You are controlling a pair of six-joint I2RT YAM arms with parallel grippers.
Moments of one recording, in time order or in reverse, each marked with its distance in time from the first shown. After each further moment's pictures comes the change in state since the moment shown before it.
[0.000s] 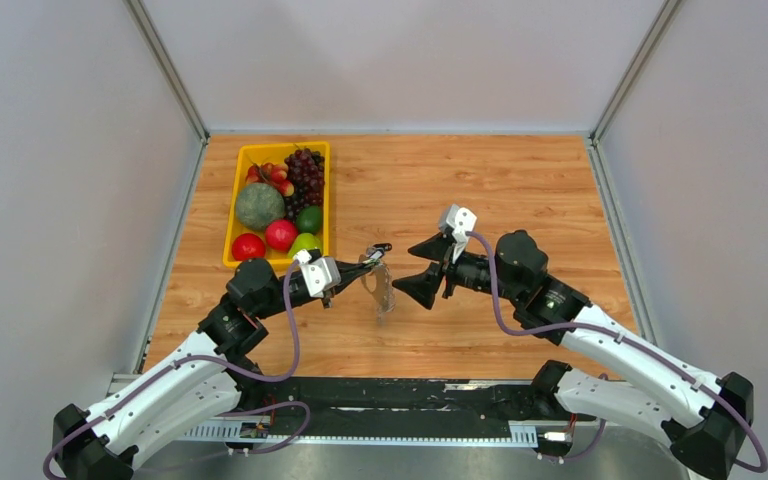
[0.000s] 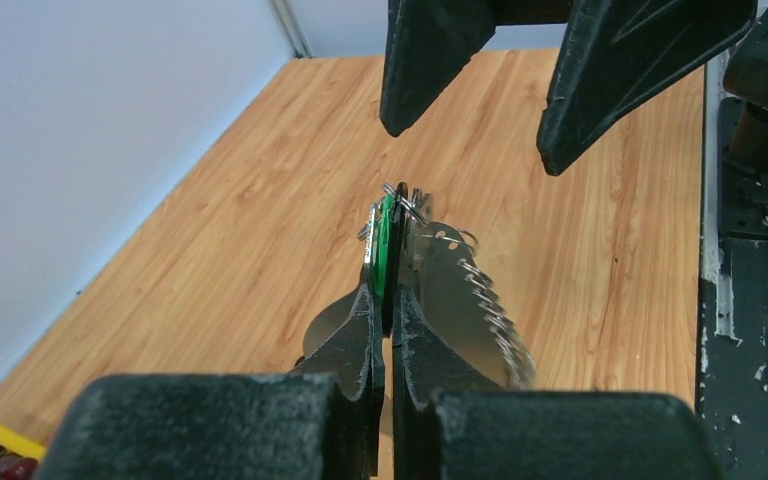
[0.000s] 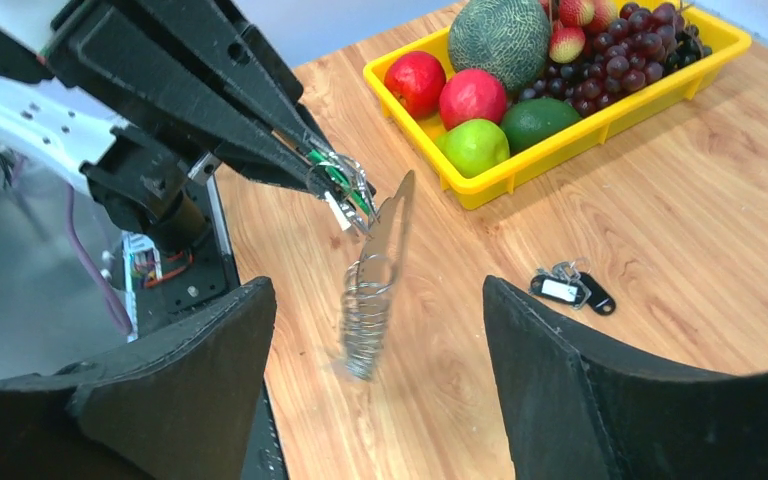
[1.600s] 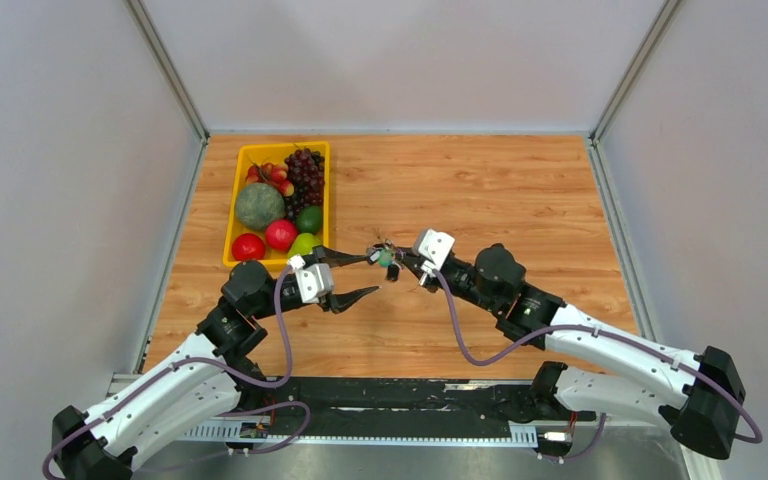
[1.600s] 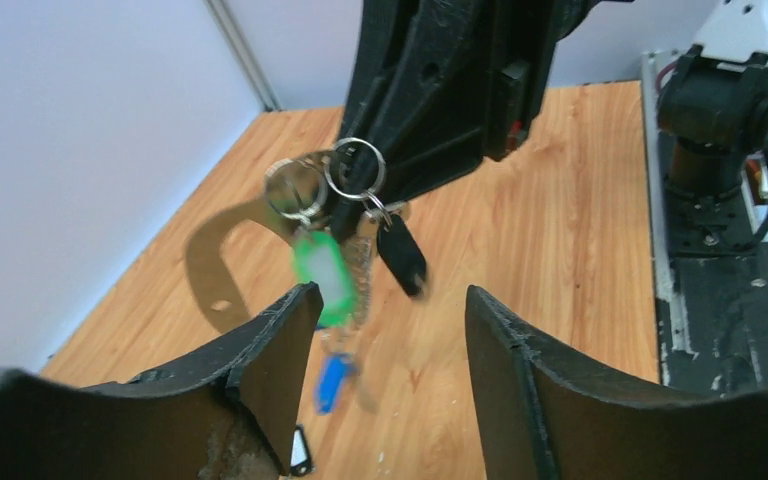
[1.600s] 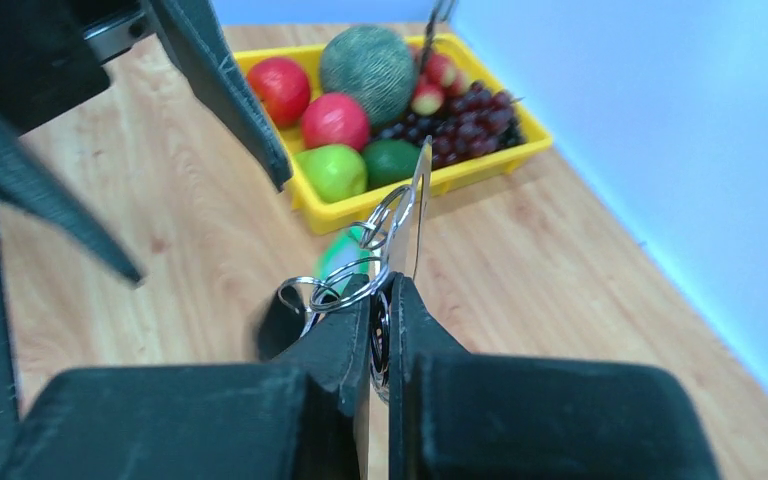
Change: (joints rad) left arm -0.003 -0.013 -0.003 0.048 0.085 -0.022; right arm 0.129 0.081 -0.076 0.188 0.265 -0.418
